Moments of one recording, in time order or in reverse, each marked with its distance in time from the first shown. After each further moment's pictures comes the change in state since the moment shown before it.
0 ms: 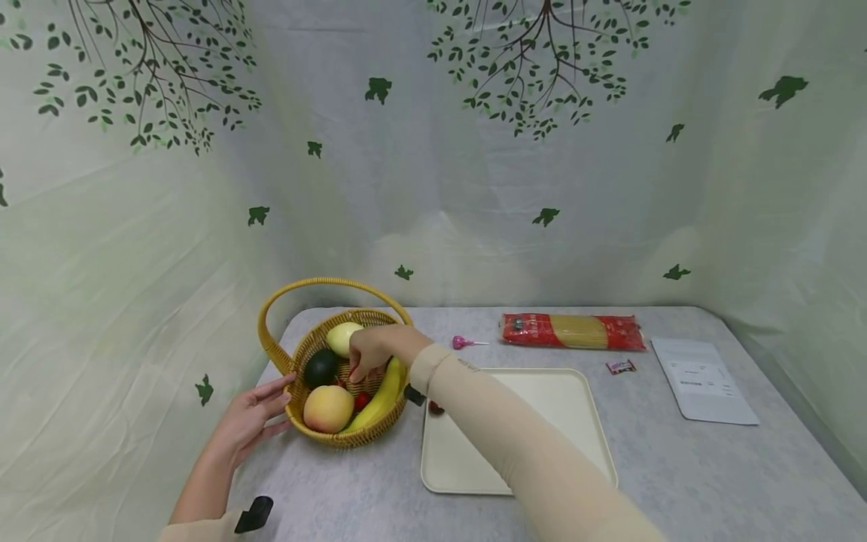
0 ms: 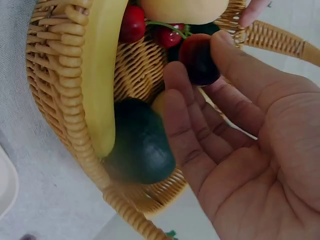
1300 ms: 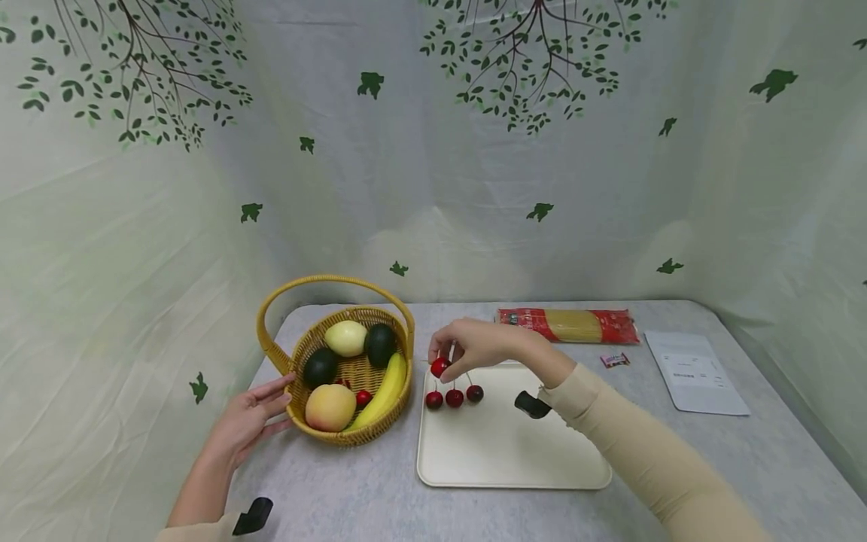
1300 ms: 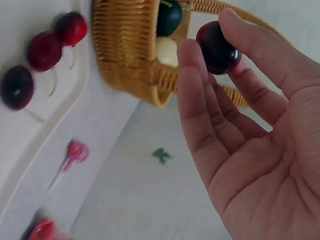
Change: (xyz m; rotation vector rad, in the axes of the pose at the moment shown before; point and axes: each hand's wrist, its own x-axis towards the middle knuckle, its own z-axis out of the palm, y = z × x) left_hand -0.003 -0.002 0.011 -0.015 -0.008 0.036; right_hand -0.158 0.088 0.008 0.227 0.174 -0.128
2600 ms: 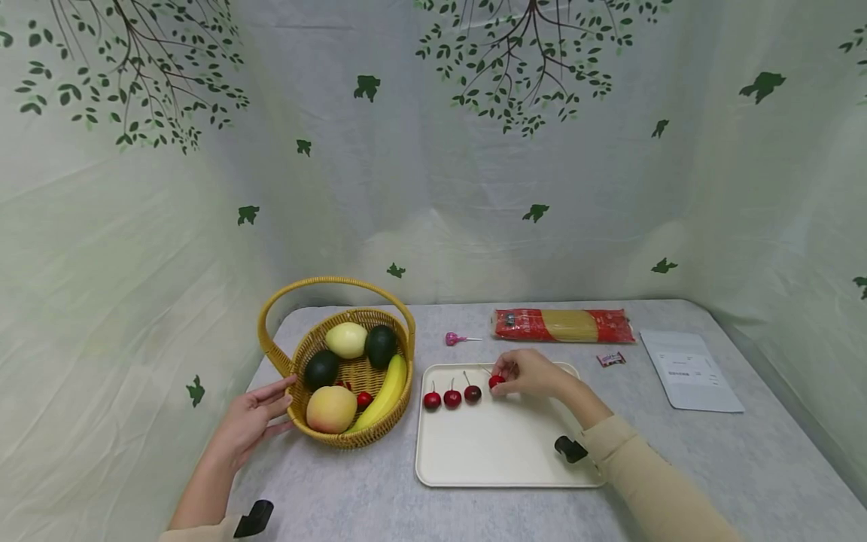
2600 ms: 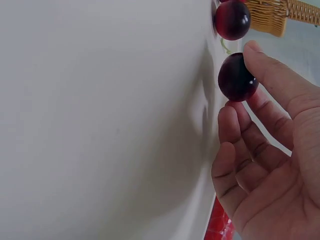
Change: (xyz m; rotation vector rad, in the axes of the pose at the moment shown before) left_hand 0.000 0.002 0.005 0.020 0.012 0.010; right_hand -0.049 0.127 0.061 0.093 0.381 0.289
